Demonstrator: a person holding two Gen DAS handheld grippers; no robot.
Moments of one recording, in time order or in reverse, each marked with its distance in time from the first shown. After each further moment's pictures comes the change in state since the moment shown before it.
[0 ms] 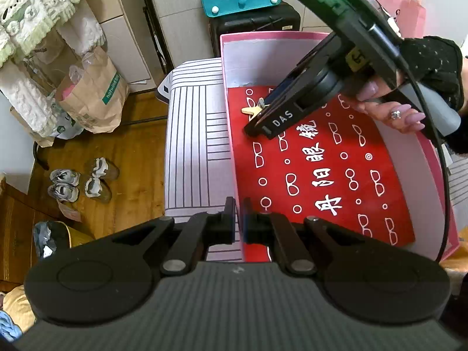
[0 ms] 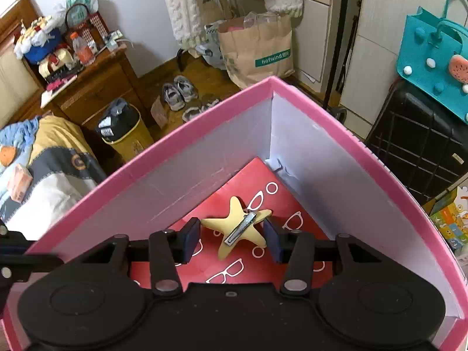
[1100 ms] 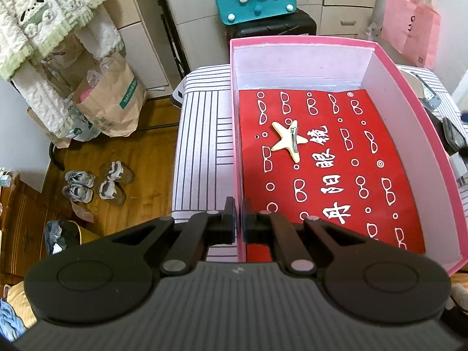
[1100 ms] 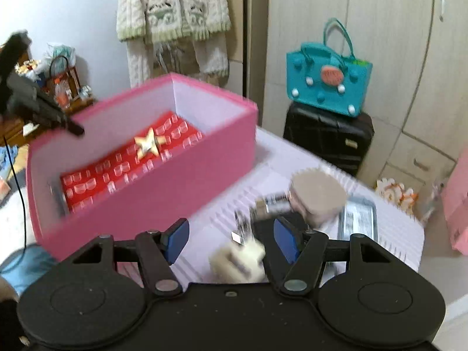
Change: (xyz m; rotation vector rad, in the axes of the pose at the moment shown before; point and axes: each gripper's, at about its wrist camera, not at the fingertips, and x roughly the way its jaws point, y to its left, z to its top) left arm 0.001 -0.011 -0.006 -0.033 -0.045 0.084; right arm -0.169 -0.059 -0.246 0.080 -0.326 -0.222
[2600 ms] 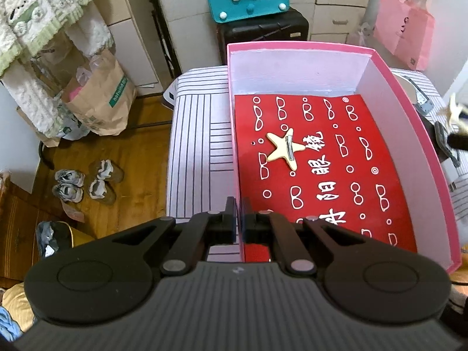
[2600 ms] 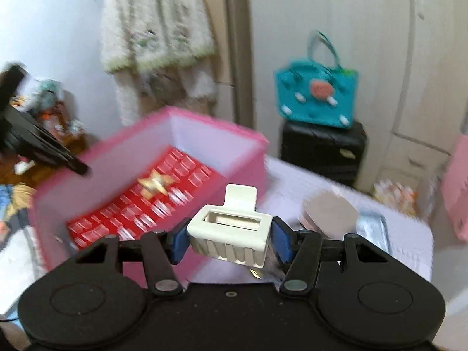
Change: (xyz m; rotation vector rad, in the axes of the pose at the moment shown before) left arm 0.004 0.011 0.013 0.006 0.026 -0.062; right arm -0.003 0.027 0.036 0.086 -0.121 0.017
